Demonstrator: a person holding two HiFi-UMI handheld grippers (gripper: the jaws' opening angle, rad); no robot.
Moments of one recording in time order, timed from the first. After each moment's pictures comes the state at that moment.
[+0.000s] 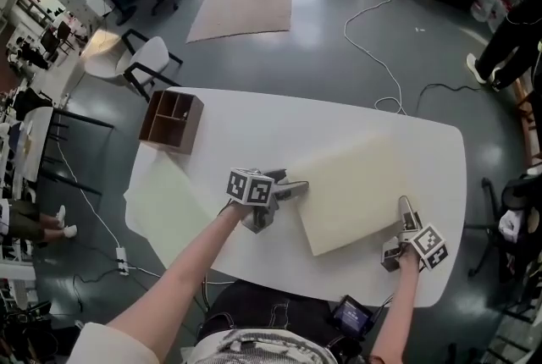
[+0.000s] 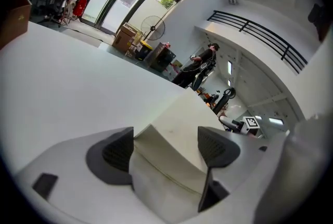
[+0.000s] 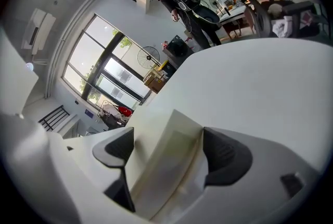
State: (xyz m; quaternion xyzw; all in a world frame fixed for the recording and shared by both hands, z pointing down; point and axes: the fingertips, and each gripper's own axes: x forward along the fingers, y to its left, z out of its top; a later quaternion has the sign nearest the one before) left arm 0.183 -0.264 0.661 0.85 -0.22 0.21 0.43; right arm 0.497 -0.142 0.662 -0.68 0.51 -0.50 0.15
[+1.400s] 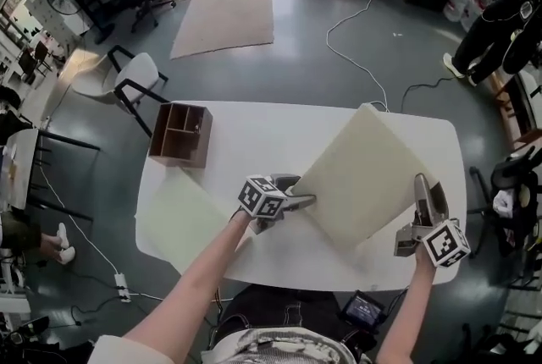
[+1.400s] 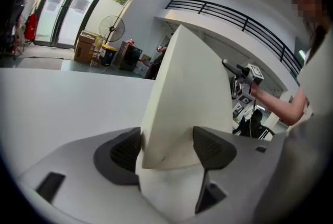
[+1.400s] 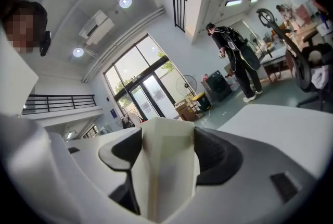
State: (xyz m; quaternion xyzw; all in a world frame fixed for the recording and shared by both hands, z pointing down) left arm 0.151 -0.239 0.644 0.92 -0.07 0.24 0.29; right arm 0.408 -0.168 0.463 -0.70 0.65 -0.25 0.16
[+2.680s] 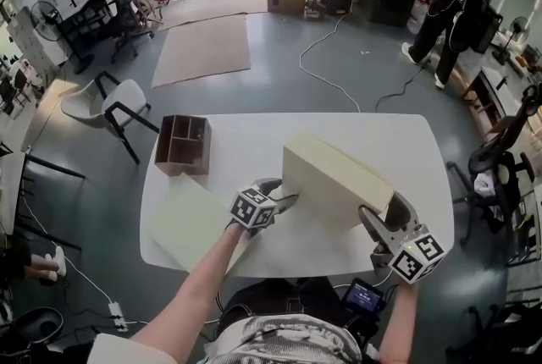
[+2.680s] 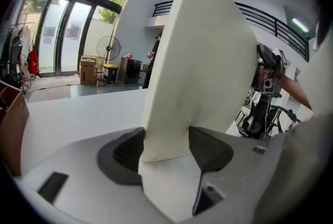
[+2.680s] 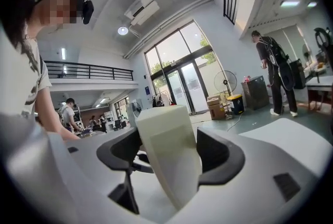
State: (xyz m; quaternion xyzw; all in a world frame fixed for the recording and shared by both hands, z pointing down) left arm 0.089 -0.215 0.608 0.95 -0.11 0.25 0.18; right arm 0.219 -0.088 0.411 -0.58 0.80 -0.16 0.03
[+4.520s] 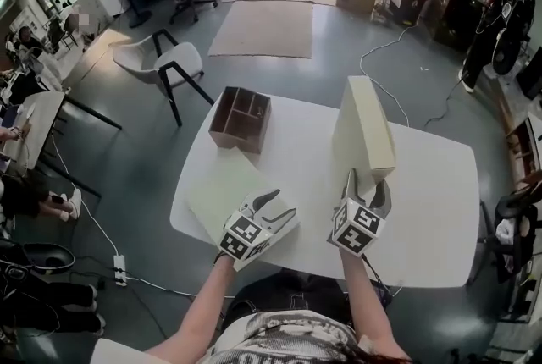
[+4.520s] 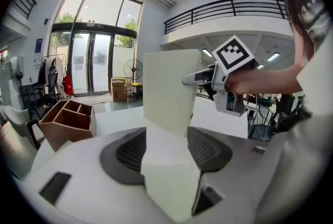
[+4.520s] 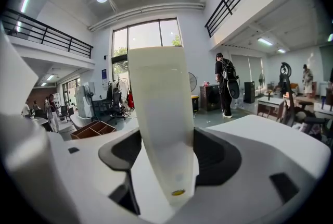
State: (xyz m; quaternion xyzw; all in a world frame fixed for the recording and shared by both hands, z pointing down) left arm -0.068 -0.178 0.548 0.93 -0.27 0.21 0.10; right arm 0.127 -0.219 0.488 -0.78 0.60 -0.16 -0.07
